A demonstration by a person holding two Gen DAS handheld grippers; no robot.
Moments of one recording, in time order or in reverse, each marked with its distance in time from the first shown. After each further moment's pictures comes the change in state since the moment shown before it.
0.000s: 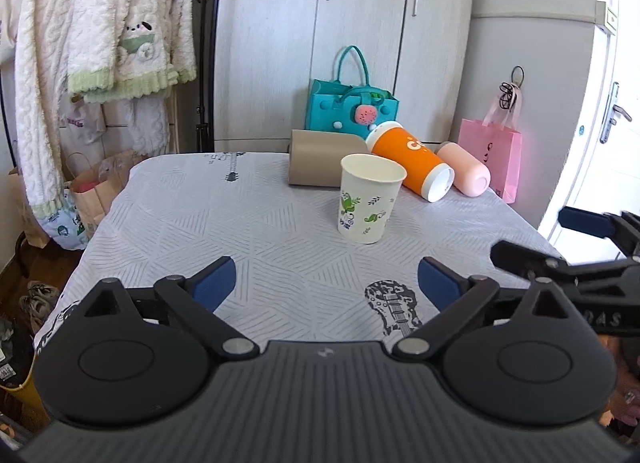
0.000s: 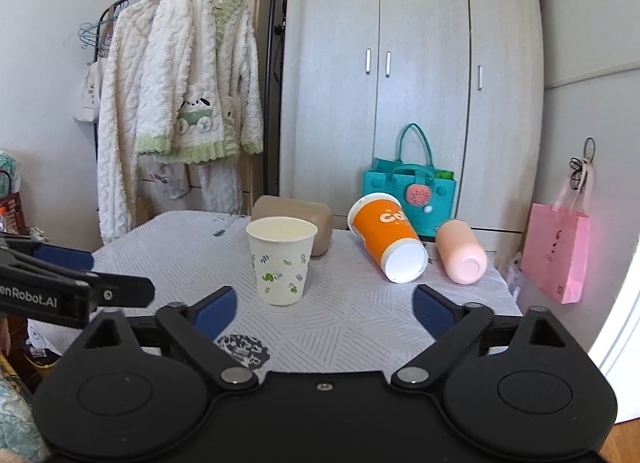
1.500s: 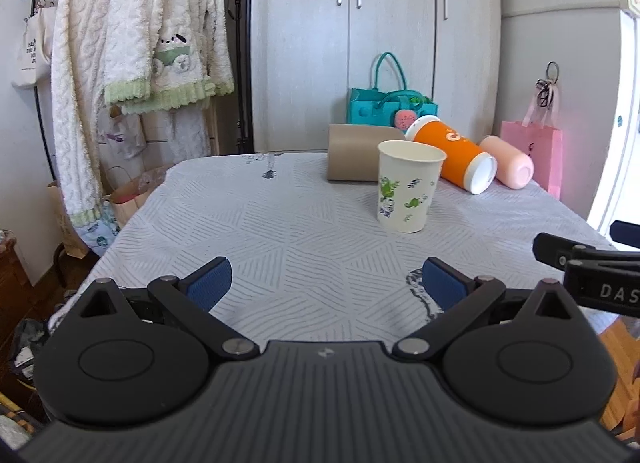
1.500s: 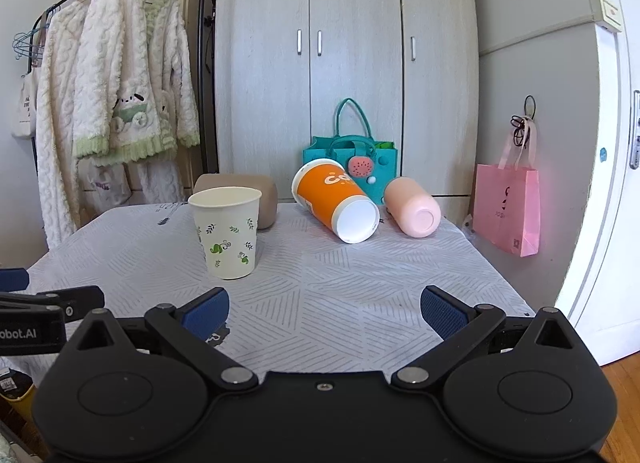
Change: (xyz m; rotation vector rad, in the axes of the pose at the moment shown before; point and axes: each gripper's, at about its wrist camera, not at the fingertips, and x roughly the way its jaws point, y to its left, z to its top) left arm 0.012 -0.003 -0.030 0.032 -0.061 0.132; right arm 0.011 0.000 -0.032 0.134 0.020 -0.180
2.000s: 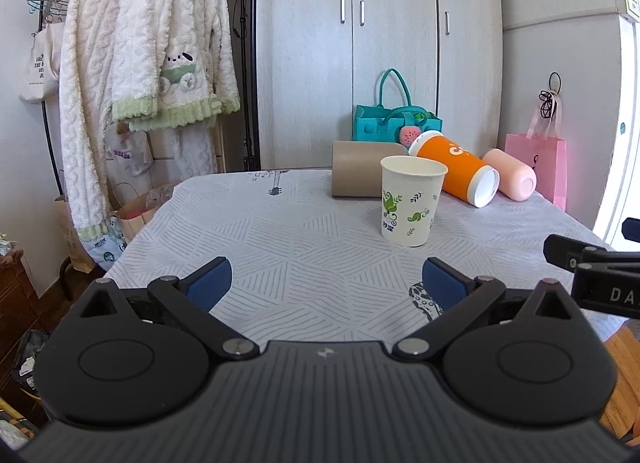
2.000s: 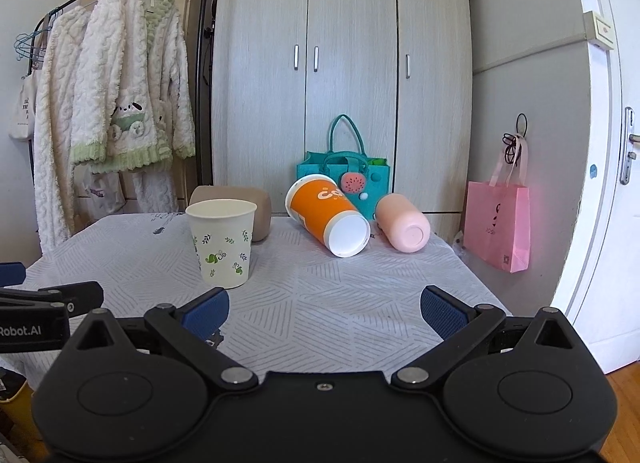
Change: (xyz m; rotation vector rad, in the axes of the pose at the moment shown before) left arm -0.006 -0.003 -0.001 0.009 -0.057 0.035; right arm -0.009 0.002 0.001 -0.026 -0.044 -0.024
